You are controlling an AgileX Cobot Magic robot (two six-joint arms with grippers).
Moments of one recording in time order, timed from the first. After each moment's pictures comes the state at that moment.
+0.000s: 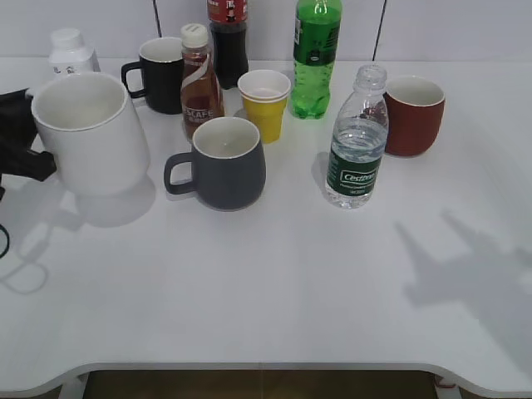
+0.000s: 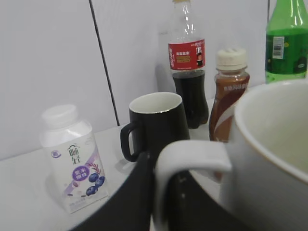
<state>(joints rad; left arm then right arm) -0.06 1.58 -0.38 0.38 -1.14 -0.04 0.03 0.58 -0.41 1.63 0.30 -1.47</state>
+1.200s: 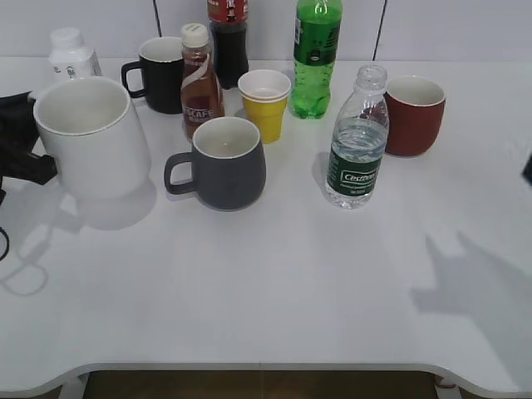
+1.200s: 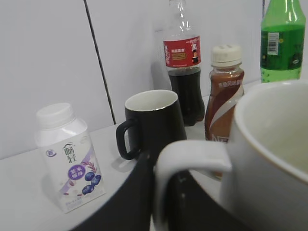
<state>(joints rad) -0.06 1.58 -0.38 0.40 -1.14 -0.04 0.39 0.71 -0.23 0.82 -0.21 -0.52</state>
